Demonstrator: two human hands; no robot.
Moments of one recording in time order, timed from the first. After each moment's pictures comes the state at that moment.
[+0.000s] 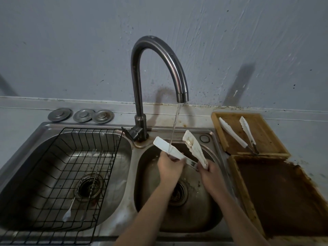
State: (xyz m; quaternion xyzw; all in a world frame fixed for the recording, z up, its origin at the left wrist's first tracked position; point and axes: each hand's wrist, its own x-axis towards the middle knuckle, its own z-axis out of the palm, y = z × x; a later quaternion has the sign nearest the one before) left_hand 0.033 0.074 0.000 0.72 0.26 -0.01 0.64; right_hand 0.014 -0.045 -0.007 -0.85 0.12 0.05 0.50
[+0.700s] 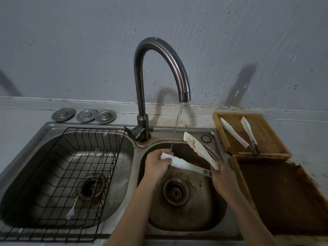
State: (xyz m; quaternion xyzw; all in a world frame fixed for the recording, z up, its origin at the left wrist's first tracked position) left_hand 0.038 0.120 -0.002 0.66 0.23 -0.09 0.71; right_hand 0.010 -0.070 0.000 -0.91 0.14 0.05 0.40
